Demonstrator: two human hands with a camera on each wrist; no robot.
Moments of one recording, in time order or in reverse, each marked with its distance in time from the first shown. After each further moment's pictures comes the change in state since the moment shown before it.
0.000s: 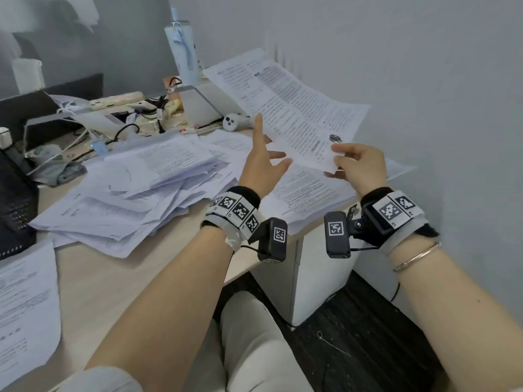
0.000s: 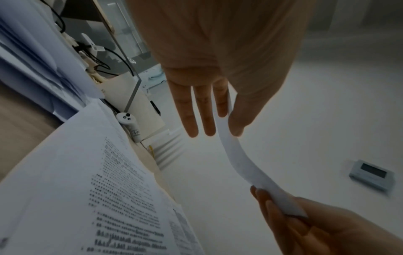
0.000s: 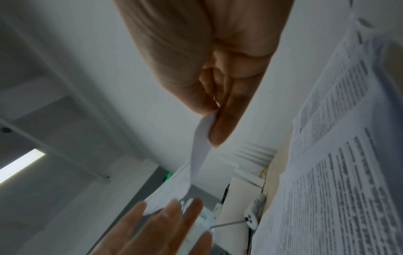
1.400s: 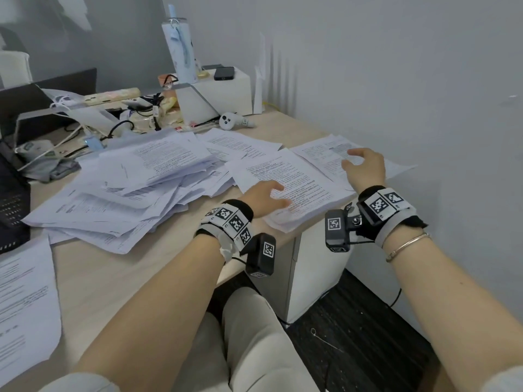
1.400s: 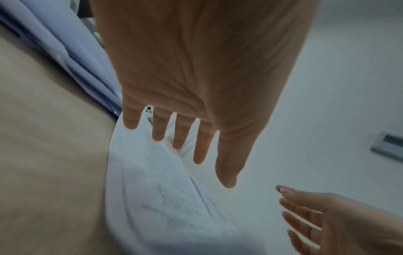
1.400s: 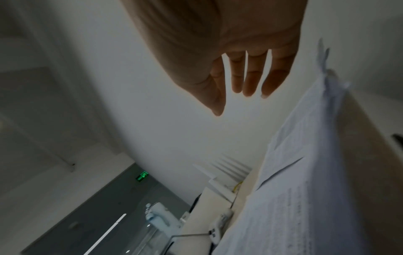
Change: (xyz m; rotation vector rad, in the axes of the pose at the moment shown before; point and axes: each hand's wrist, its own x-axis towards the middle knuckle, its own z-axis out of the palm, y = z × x) left_hand -0.025 -0.032 -0.004 0.463 -0.482 -0.250; right_hand 0.014 0.017 -0.015 -0.546 0.179 -0.048
